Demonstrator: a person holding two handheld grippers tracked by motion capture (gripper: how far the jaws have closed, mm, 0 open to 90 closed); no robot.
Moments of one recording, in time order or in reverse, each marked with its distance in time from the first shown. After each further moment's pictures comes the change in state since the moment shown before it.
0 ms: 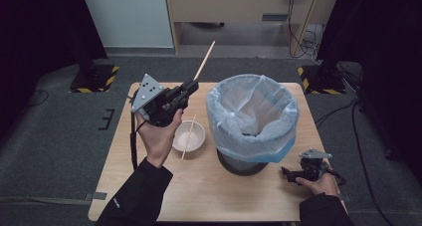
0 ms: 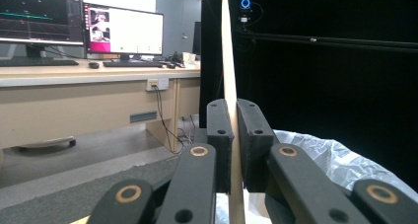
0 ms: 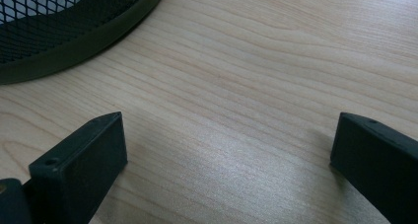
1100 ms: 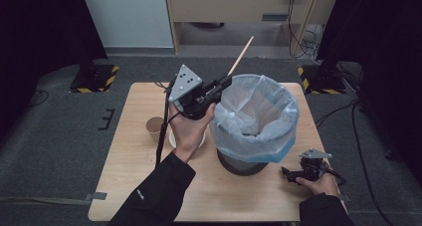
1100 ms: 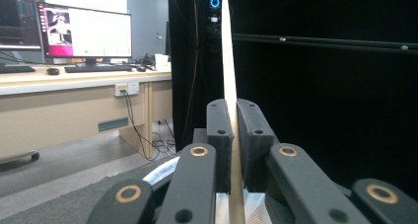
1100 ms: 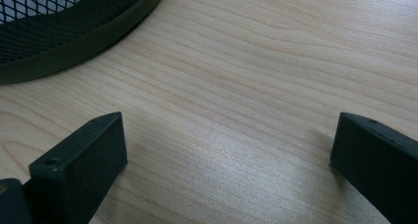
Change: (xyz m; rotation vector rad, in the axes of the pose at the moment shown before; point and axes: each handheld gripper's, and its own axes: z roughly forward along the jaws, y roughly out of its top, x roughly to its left) left arm -0.045 0.010 0.052 0.006 -0.100 0.017; right arm 0.000 0.000 0.000 -0.003 -0.001 0.000
